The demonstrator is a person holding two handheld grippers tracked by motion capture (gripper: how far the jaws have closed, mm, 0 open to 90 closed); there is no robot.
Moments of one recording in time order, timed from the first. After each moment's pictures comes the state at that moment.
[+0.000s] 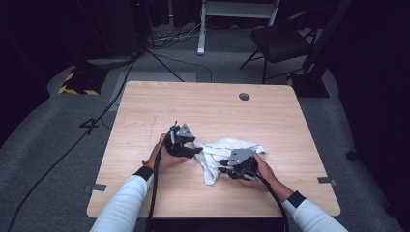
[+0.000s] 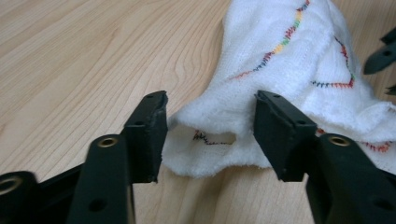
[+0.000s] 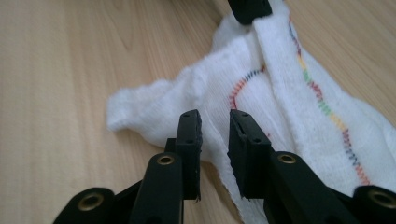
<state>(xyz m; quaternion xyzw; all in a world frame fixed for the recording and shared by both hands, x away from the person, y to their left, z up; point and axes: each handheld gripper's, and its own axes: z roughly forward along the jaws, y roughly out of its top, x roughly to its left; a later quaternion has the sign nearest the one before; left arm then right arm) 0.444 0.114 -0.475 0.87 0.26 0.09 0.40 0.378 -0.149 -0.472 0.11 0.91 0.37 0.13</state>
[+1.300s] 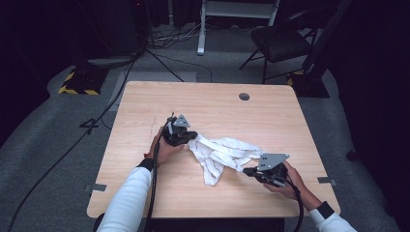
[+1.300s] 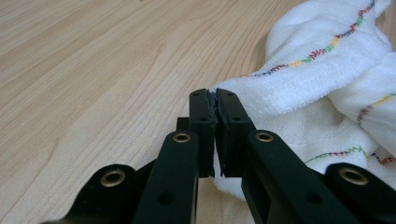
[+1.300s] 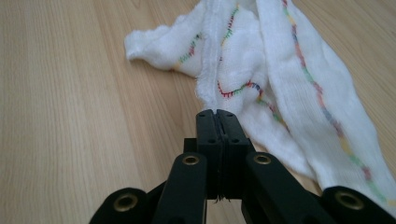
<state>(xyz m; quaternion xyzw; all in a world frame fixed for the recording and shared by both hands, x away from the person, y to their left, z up) 0.474 0.124 -0.476 0.86 0.28 0.10 0.41 0.353 -0.229 -0.454 0.13 0.91 0.36 0.13</state>
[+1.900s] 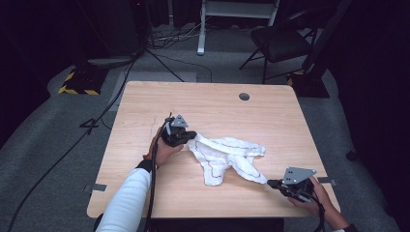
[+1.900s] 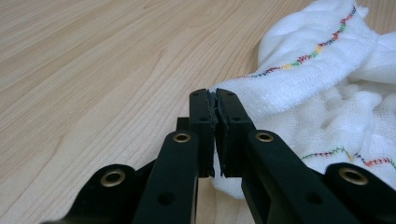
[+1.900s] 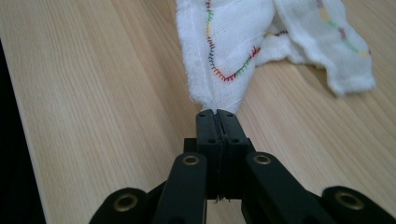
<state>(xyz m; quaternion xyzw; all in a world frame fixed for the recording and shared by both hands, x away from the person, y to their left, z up) 0.469 0.130 -0.471 0.85 0.29 0.11 0.42 0.316 -0.299 -0.468 0.19 0.91 0.33 0.15</state>
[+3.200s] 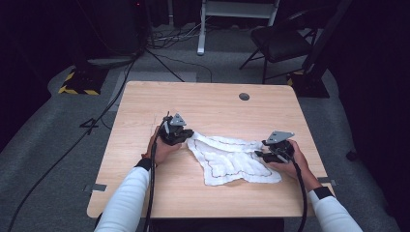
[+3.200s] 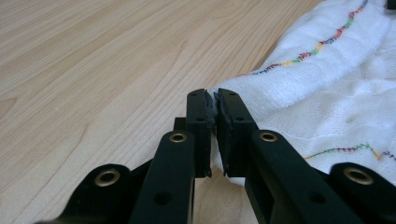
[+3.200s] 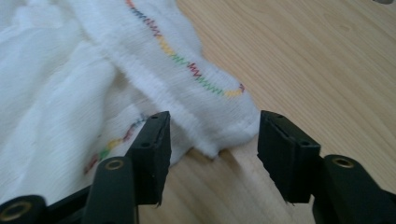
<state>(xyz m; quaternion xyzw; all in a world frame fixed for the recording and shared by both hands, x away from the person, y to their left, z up) 0.476 0.134 -0.476 0.85 0.30 0.12 0.40 0.440 -0.270 -0.483 0.27 0.89 0.31 0.20</state>
